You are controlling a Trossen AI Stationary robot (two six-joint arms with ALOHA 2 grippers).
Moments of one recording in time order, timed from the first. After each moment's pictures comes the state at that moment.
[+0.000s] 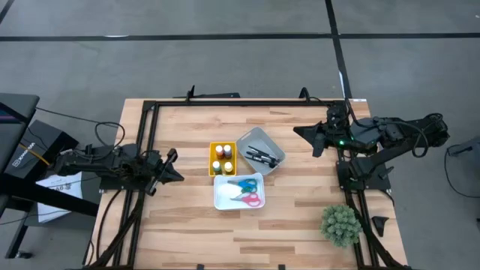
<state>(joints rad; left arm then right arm) -0.03 0.02 0.01 0.06 0.31 -0.21 0.30 0.97 1.25 -0.58 0.65 0.83</state>
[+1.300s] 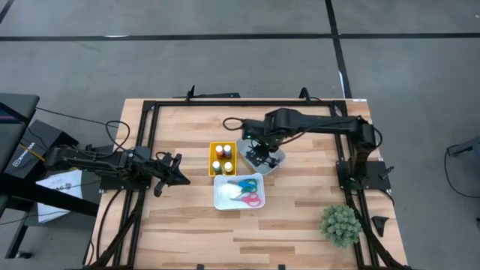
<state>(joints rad) -0.03 0.30 0.01 0.12 0.31 -0.36 -0.08 1.88 1.86 -1.37 0.05 0.67</state>
